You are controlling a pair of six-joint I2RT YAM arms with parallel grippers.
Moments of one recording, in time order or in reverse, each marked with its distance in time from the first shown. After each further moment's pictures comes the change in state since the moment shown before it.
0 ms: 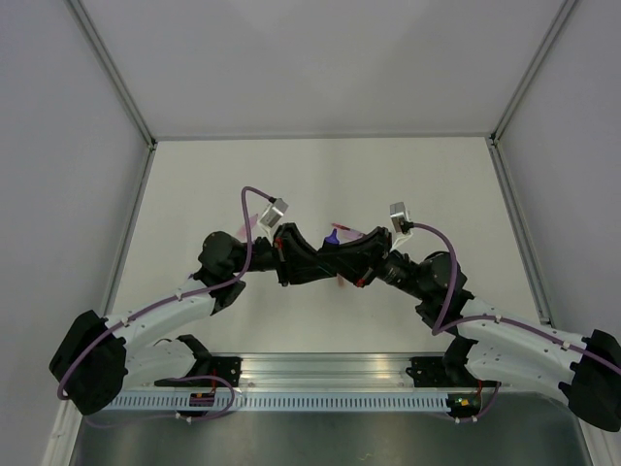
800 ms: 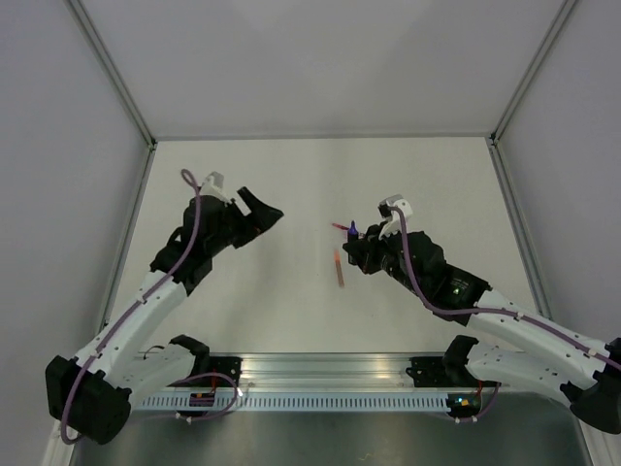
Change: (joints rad) left arm 0.251 -0.145 0.228 -1.130 -0.753 -0.002; right arm -0.001 -0.032 0.263 -0.938 0.517 -0.182
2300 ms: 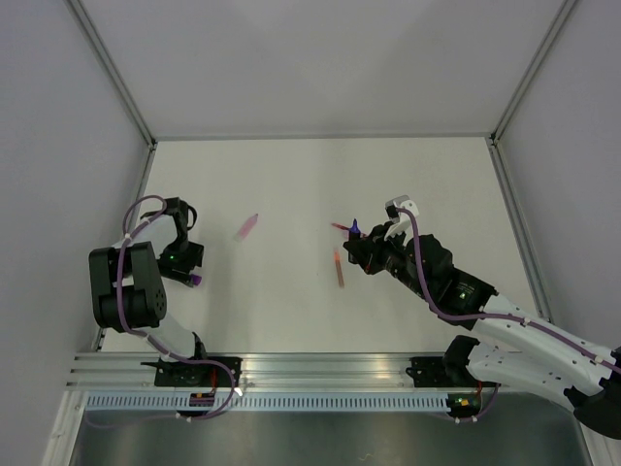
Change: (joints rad) left arm 0.628 0.653 0.147 -0.650 -0.379 -0.370; right arm 0.000 -0.040 -0.034 0.040 -0.026 0.006
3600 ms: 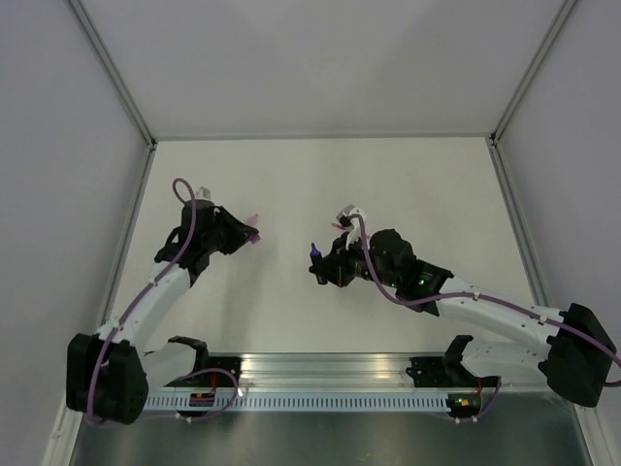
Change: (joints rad) left arm -0.338 -0.433 -0.214 0.513 0.384 0.315; right arm 0.000 0.265 -0.026 0.188 -0.359 -0.012
